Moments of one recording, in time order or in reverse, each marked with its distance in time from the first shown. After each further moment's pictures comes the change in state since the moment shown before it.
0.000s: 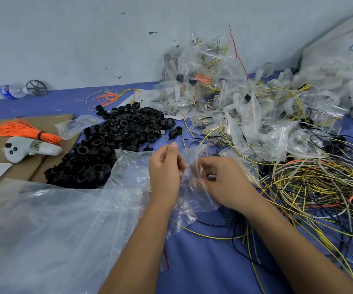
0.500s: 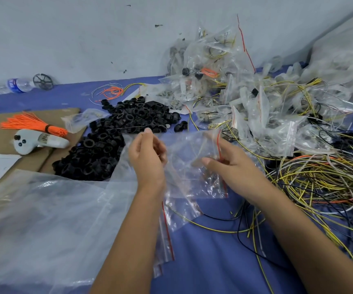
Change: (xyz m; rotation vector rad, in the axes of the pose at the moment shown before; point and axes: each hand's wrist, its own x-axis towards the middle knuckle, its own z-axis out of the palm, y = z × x) left_hand 0.015 0.020 -0.025 -0.236 0.232 0.026; right_hand -0.003 -0.020 -0.012 0.292 -0.047 0.144
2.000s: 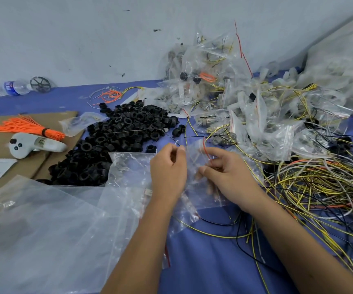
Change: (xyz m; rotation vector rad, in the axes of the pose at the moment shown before) left_hand -0.013 -0.028 0.007 0.732 -0.185 0.194; right_hand 0.010 0.024 0.008 0.038 0.070 0.006
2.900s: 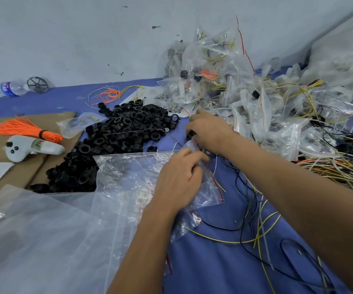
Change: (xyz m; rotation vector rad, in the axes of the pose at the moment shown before) left_hand 0.000 0.004 -0.009 0.329 -0.433 0.401; right_hand 0.140 -0.020 -0.004 -1.337 -0.234 -0.370
